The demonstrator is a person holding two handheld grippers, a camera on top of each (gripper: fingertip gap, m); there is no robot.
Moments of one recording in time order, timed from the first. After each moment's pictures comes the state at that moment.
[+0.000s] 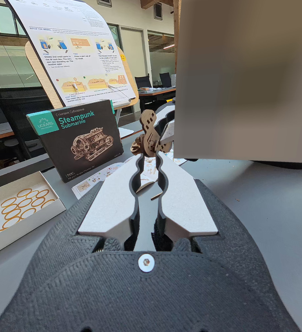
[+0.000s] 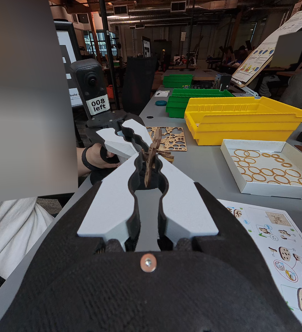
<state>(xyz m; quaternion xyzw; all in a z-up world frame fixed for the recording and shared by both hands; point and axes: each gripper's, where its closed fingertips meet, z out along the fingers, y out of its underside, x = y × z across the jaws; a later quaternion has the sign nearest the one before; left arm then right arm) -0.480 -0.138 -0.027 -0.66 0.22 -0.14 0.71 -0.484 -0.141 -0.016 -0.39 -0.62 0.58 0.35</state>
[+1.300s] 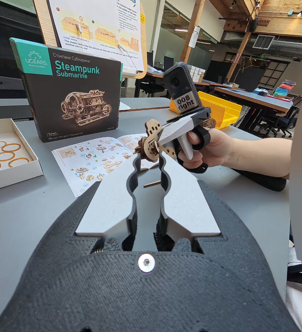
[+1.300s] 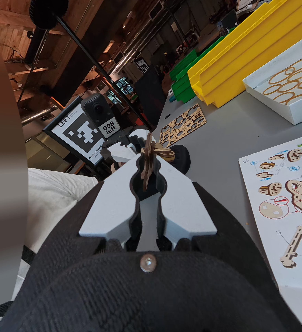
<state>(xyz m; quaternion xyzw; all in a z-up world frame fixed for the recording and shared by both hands) -0.497 -0.119 -0.051 -0.72 0.12 -0.24 0.64 -0.499 -0.114 -0.048 -0.54 -0.45 0.70 0.13</state>
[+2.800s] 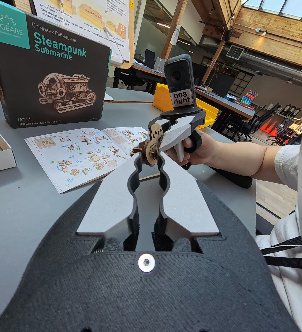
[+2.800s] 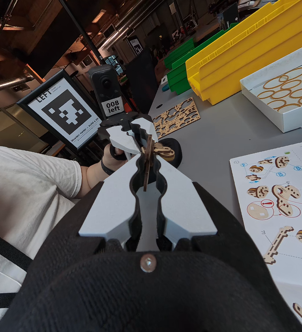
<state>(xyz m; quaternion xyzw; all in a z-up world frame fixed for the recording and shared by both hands) -0.497 -0.120 -0.055 -0.72 0.11 -0.33 0.60 -0.499 -0.120 -0.056 -0.53 -0.51 0.66 0.17</state>
